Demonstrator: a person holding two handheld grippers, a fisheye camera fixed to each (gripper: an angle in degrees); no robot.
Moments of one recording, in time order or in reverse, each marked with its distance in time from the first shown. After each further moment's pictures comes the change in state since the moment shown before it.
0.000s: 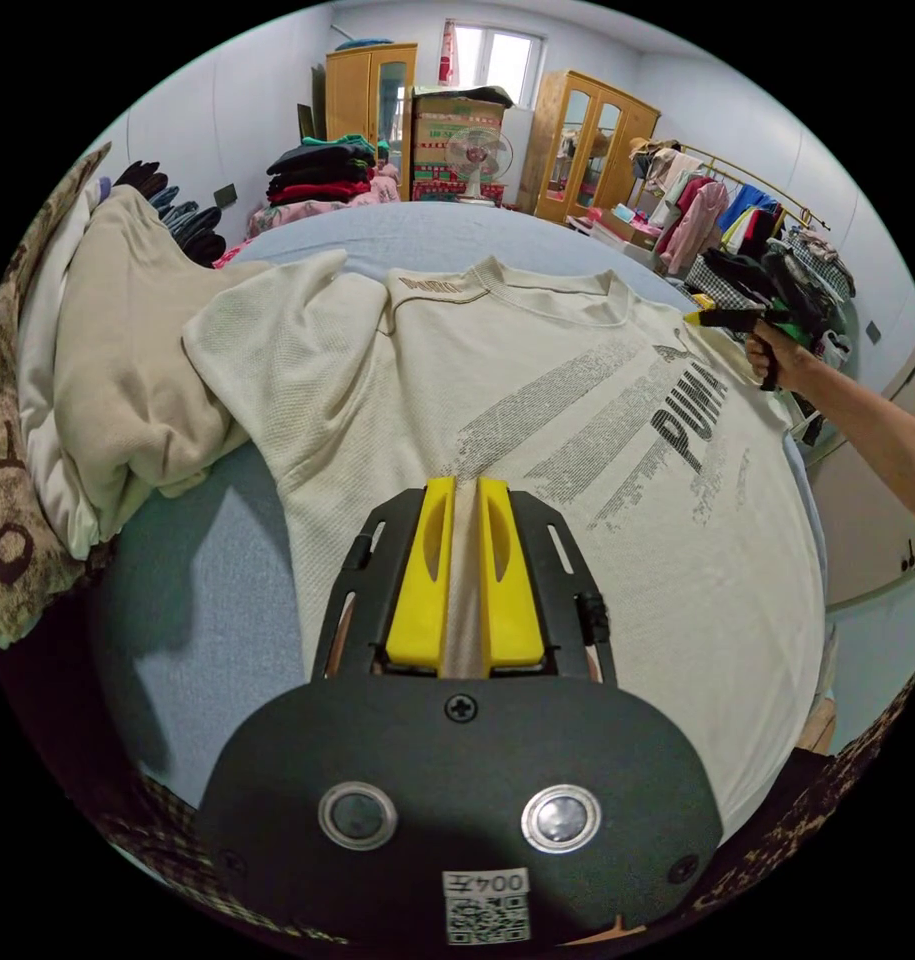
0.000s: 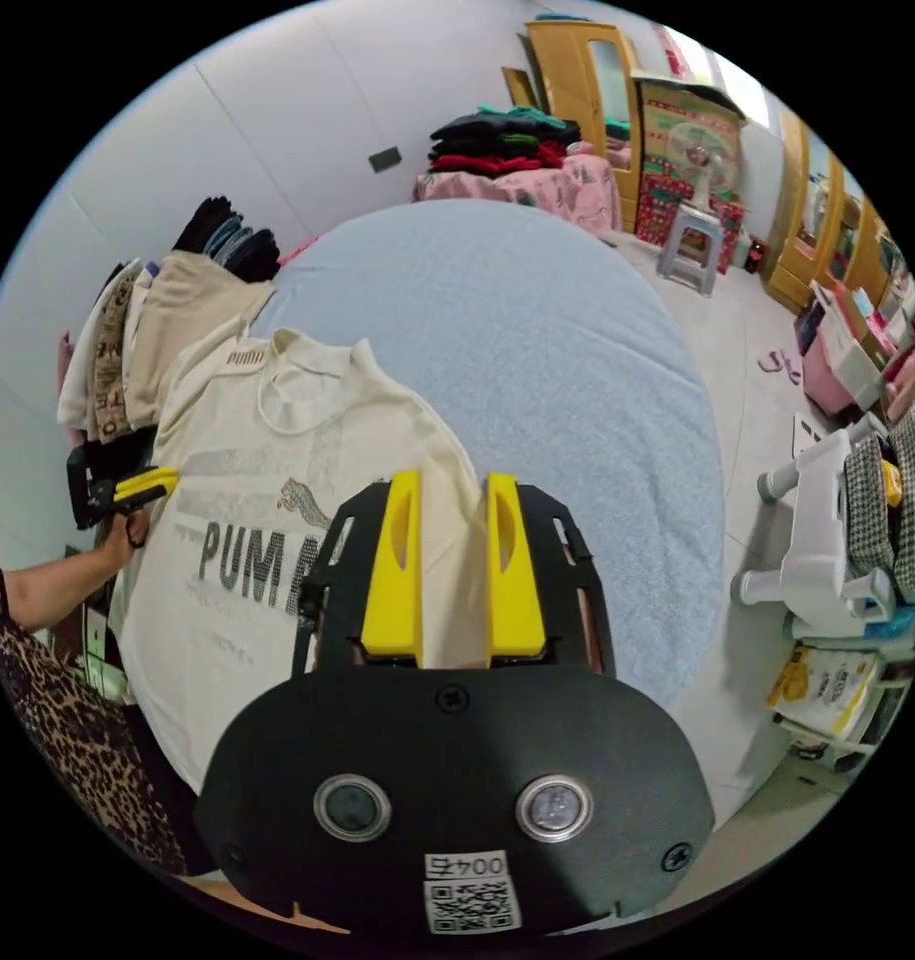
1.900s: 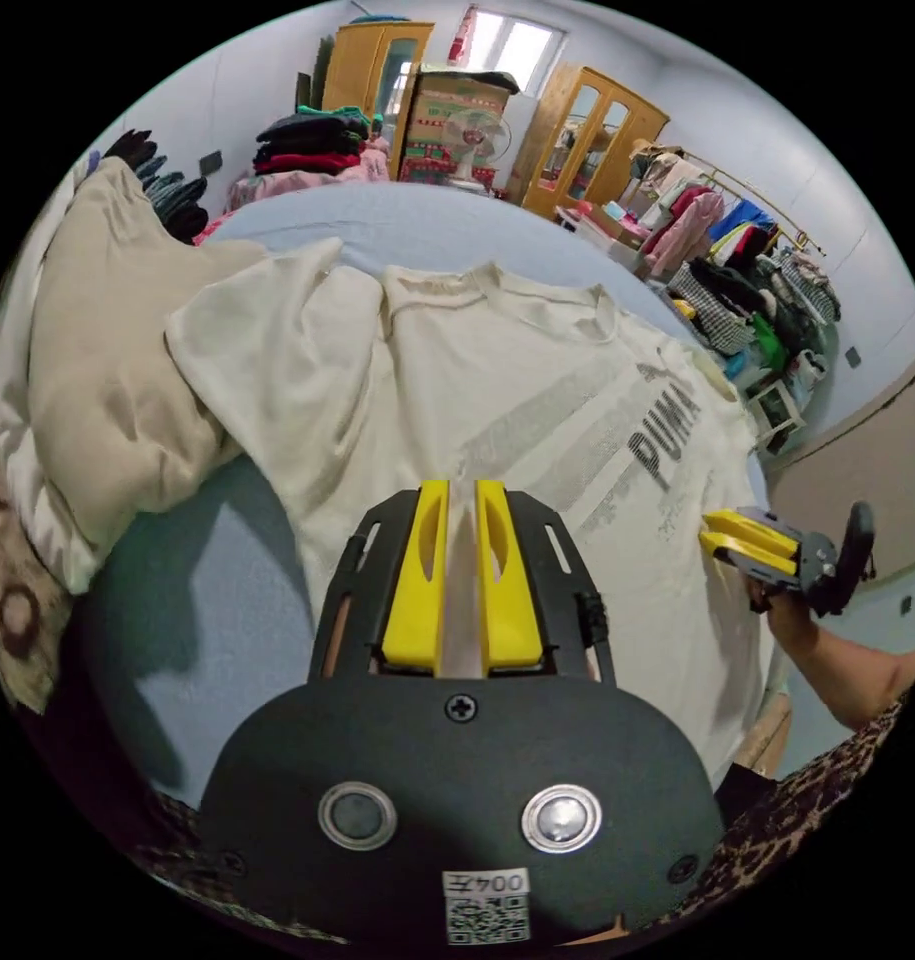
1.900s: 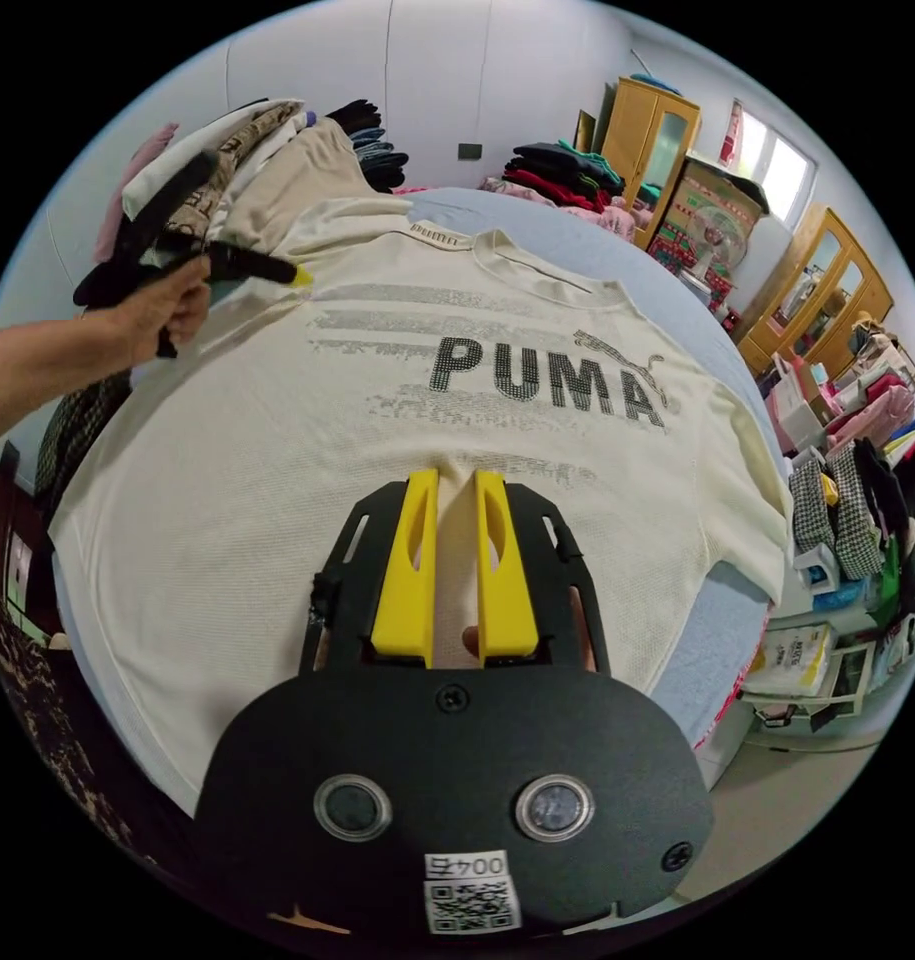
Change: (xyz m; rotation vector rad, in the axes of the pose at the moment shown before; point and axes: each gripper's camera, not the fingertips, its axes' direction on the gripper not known) left arm -0.058 -0.086 -0.004 0.003 0.069 -0.061; right arm -0.429 0.163 0.102 0.067 0.229 -0.106
